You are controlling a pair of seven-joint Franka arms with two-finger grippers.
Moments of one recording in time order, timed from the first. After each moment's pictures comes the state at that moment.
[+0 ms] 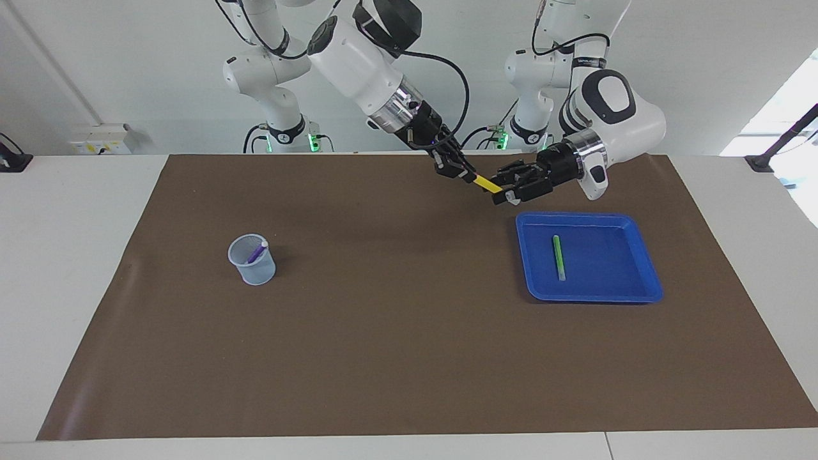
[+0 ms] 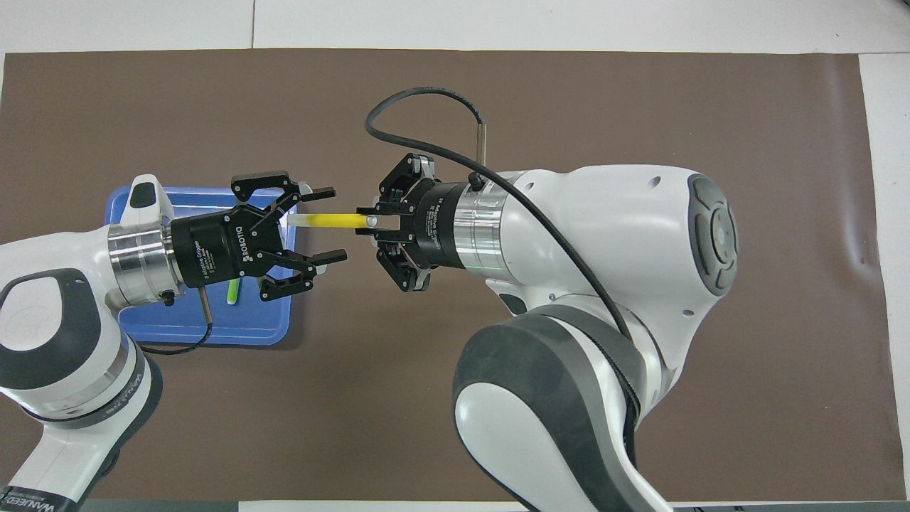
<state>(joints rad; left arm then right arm) -0.13 -0.14 -0.08 -2.23 -1.52 2.04 -0.55 0.54 0.12 0.07 -1.71 0.72 2.35 1.78</state>
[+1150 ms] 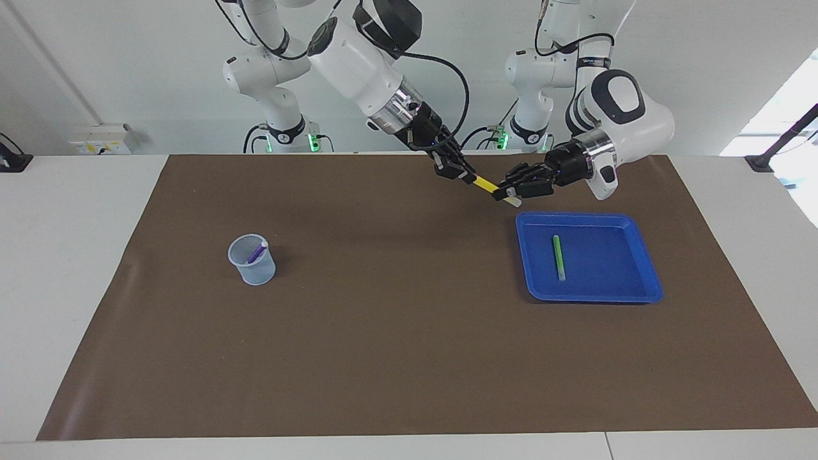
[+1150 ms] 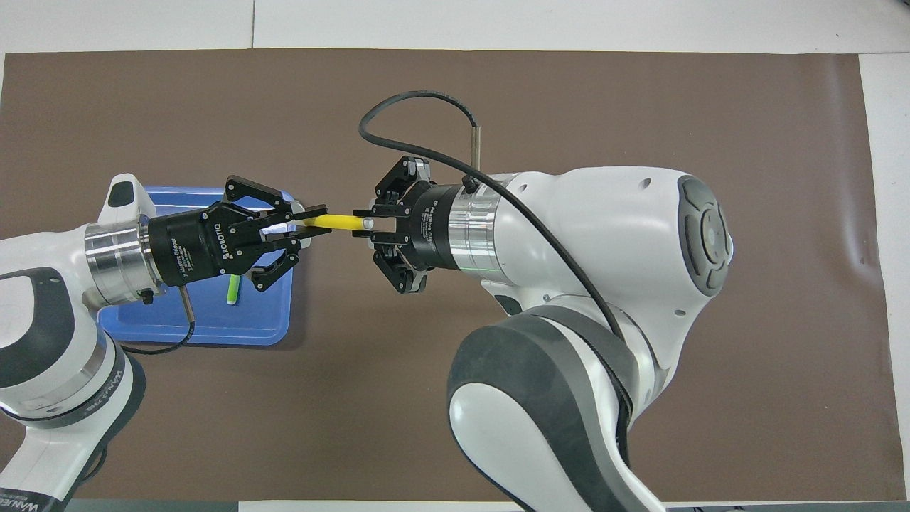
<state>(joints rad) -0.10 -0.14 -0.08 -2.24 -1.52 2.01 -0.55 0.54 0.13 0.07 -1.71 0.72 2.36 1.78</state>
